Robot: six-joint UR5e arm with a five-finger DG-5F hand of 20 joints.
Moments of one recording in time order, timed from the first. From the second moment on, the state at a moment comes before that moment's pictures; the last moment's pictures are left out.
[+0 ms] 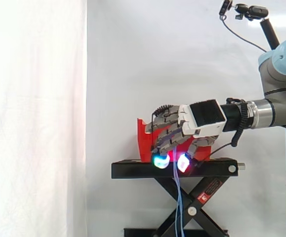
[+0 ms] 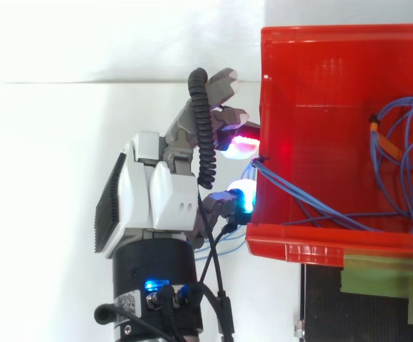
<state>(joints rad) -0.18 -2.20 -1.14 -3.07 -1.91 -2.58</state>
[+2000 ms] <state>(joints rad) -0.18 -2.21 -1.14 -3.06 -1.91 -2.58</state>
